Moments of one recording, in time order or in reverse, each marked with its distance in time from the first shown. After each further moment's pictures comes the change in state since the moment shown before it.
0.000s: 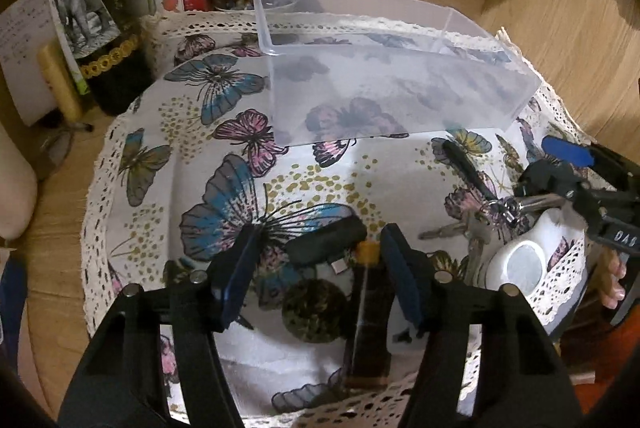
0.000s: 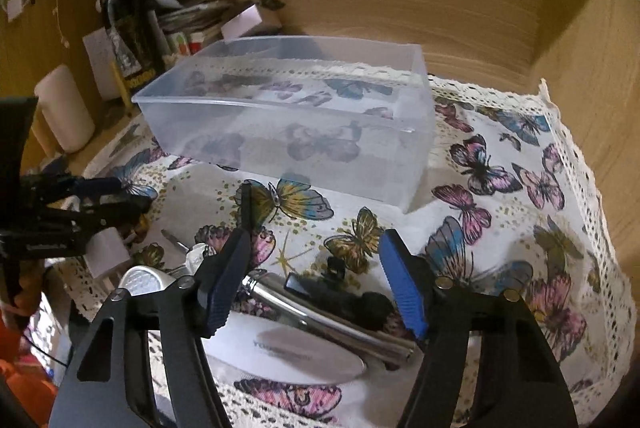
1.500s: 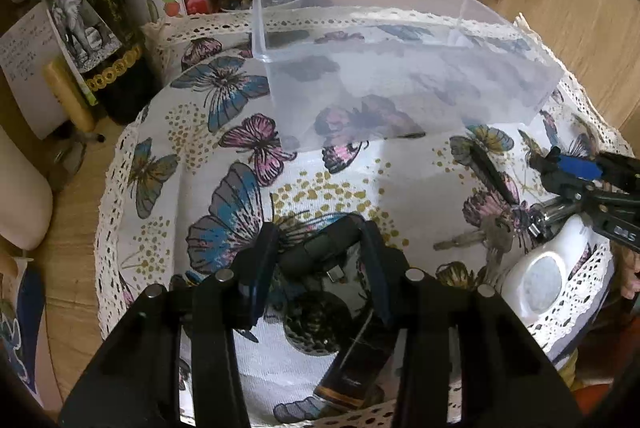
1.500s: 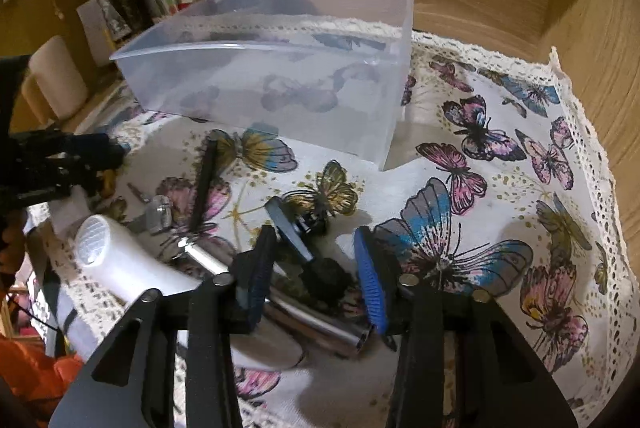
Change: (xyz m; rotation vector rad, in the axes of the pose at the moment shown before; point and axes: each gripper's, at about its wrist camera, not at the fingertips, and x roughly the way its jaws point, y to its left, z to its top) left arm 0.007 -0.010 0.006 0.028 0.018 0.105; right arm 0.021 -0.032 -0.016 -0.013 0.097 0.019
